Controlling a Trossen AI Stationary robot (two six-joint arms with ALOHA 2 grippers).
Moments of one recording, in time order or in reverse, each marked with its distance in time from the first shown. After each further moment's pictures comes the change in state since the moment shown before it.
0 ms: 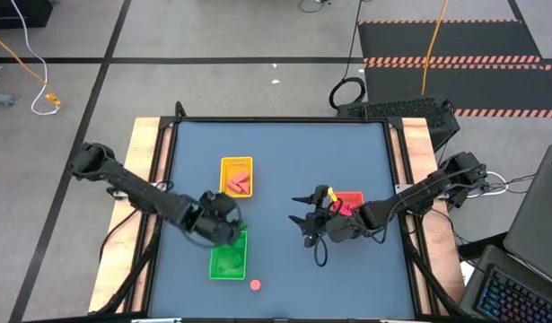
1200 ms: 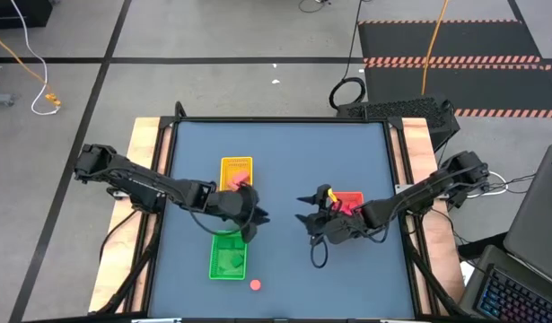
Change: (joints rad) left arm 0.212 0.037 0.001 0.574 0.374 0.427; right arm 0.000 -0.025 0.000 -0.188 0.002 -0.018
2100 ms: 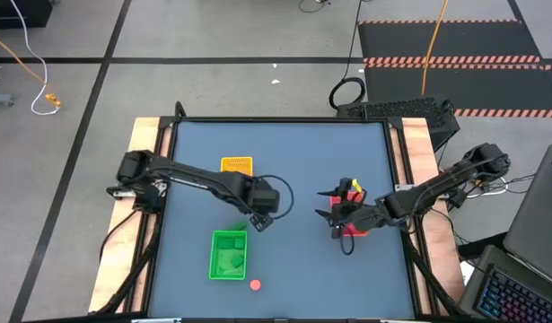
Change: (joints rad) left arm 0.106 0.389 0.579 -1.003 0.028 -0.175; right arm 0.005 -0.296 -0.288 0.028 -0.056 0.112
